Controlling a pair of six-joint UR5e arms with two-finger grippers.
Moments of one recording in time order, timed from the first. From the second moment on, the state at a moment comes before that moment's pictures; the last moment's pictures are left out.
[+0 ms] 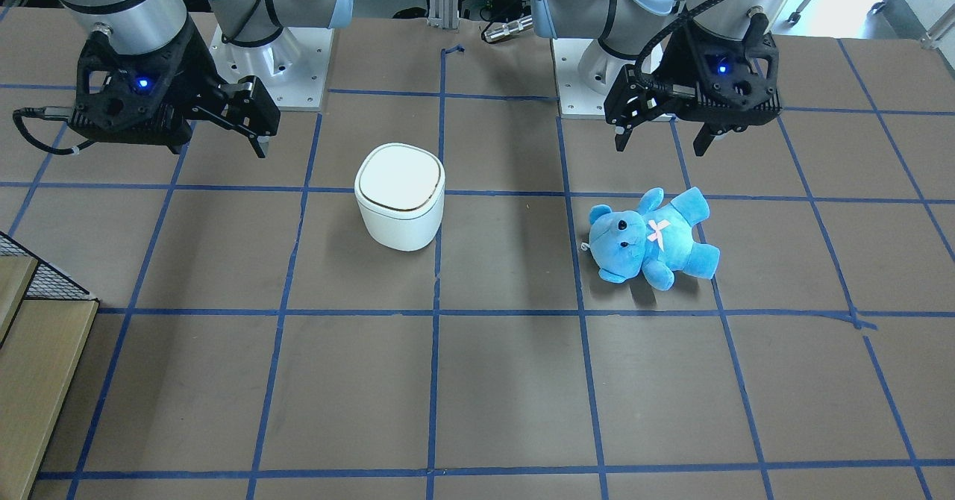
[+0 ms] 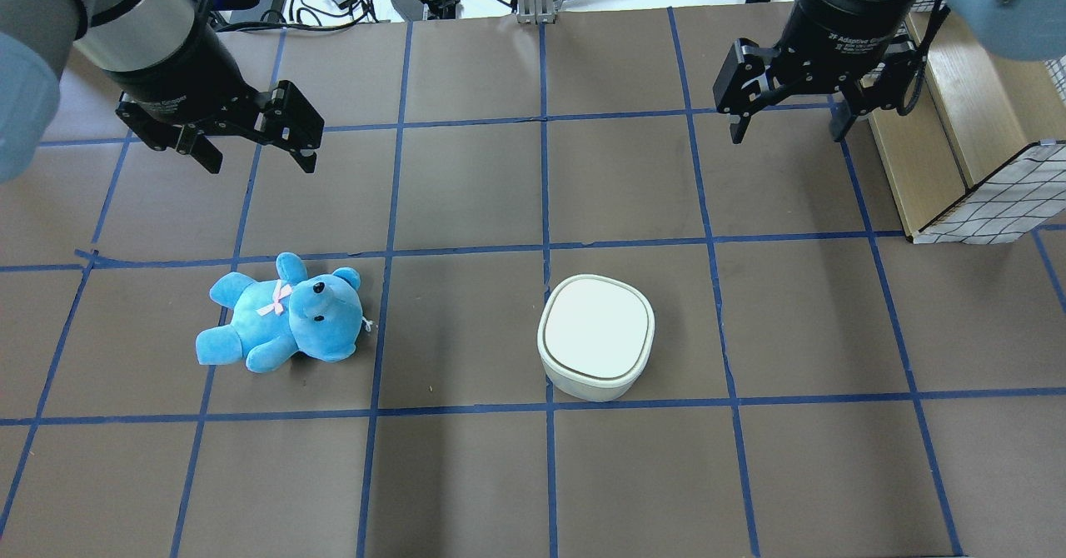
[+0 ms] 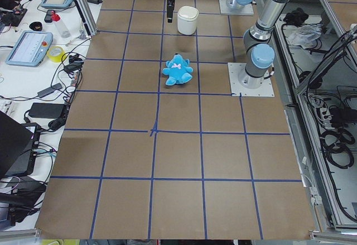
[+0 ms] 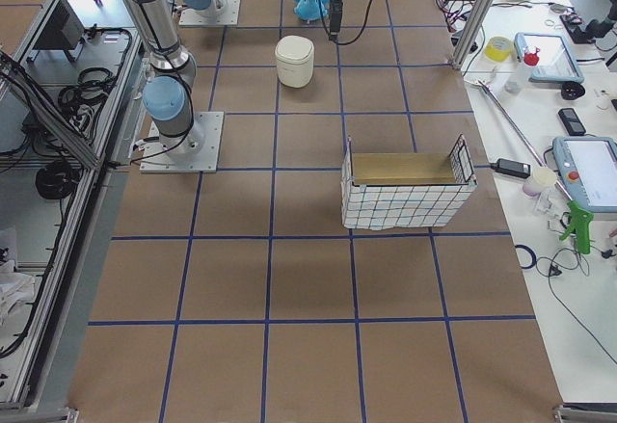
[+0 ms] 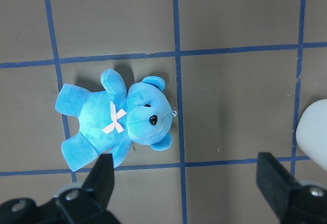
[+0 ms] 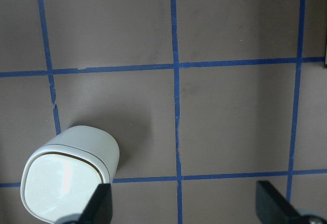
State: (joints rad) left arm -1.54 -1.52 -1.60 -1.55 1.57 0.07; right arm 1.58 -1.53 1.48 -1.47 -1.57 0.05
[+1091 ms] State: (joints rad) left arm -1.54 -1.52 -1.60 -1.55 1.57 0.07; right arm 1.84 -1.50 1.55 -1.54 -1.54 0.41
